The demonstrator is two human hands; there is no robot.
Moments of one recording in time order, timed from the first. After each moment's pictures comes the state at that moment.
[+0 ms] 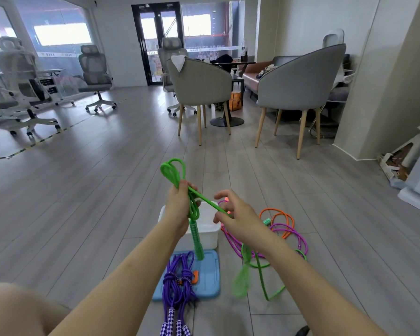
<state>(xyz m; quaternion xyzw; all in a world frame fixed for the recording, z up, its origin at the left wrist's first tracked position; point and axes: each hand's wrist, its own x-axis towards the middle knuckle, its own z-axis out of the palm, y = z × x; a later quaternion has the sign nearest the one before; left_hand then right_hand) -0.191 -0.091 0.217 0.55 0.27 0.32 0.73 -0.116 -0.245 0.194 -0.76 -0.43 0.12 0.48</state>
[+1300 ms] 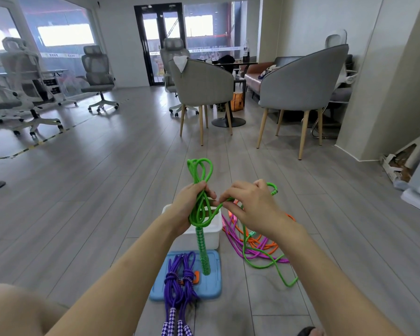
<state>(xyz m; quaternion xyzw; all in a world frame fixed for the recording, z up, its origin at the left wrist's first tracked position) -0.199 -0.095 0.234 0.60 0.18 0.13 0.77 -0.092 -0.259 0.224 -0.78 -0.55 -0.17 0.26</state>
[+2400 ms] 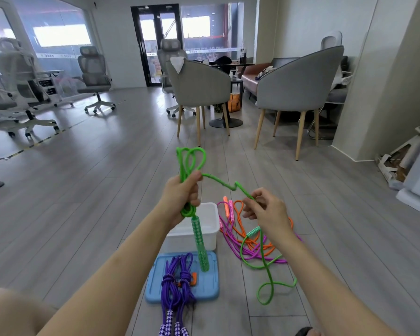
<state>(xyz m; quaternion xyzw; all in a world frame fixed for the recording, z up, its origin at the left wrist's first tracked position) -0.196 -0.083 0.245 0.57 0.14 0.23 0.78 -0.070 -0.277 0.177 -0.73 -0.29 0.03 0.62</state>
